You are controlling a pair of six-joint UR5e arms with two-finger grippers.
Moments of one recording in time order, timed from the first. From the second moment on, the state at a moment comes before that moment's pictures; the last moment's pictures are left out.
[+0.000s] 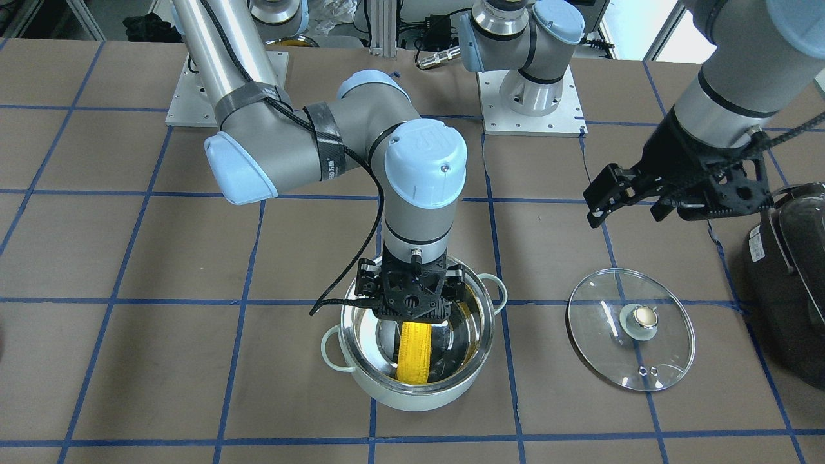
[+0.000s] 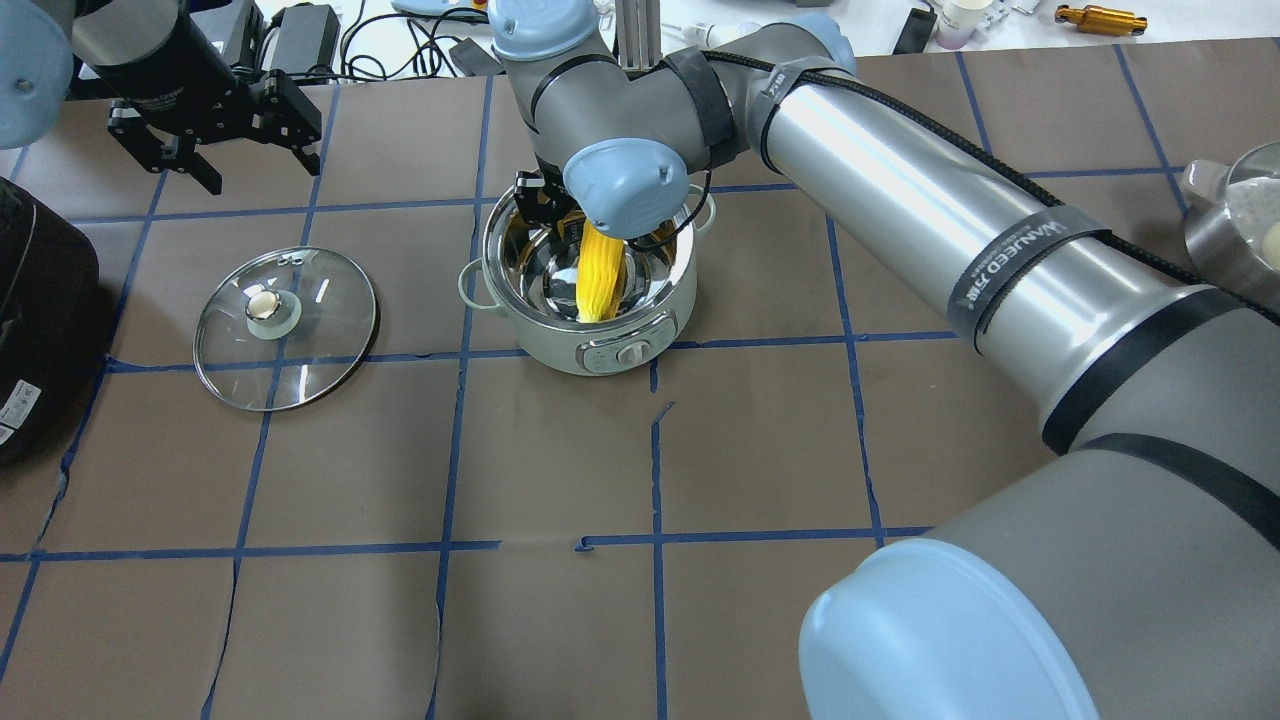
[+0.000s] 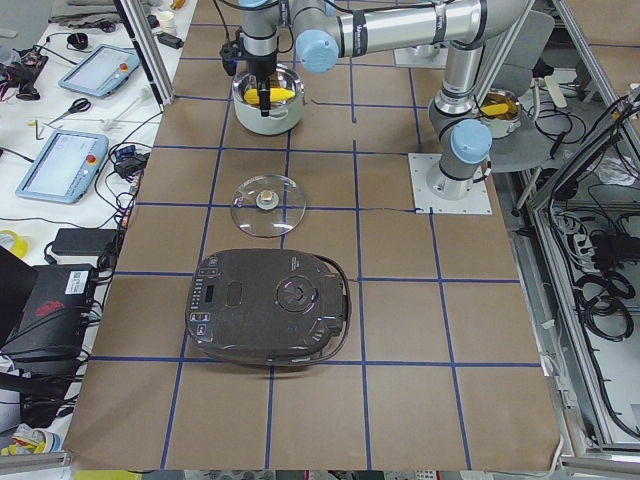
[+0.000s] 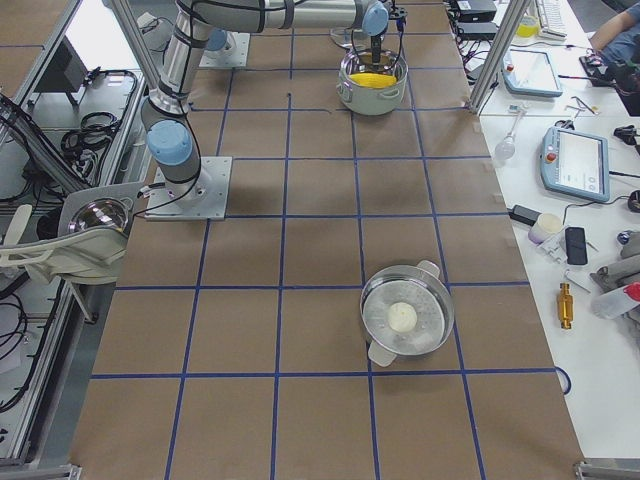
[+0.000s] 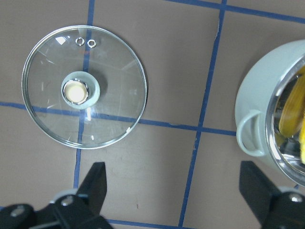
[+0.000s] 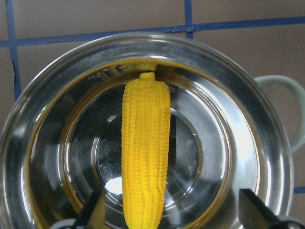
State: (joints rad) left arm -1.43 -1.66 -1.47 -1.57 1.54 -0.01; right arm 1.99 -1.01 1.23 -1.91 -1.63 0.49
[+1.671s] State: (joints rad) left arm -1.57 -1.55 -1.50 -1.58 1.56 -0.08; right arm 1.60 -1.56 1.54 -1.54 -1.62 0.11
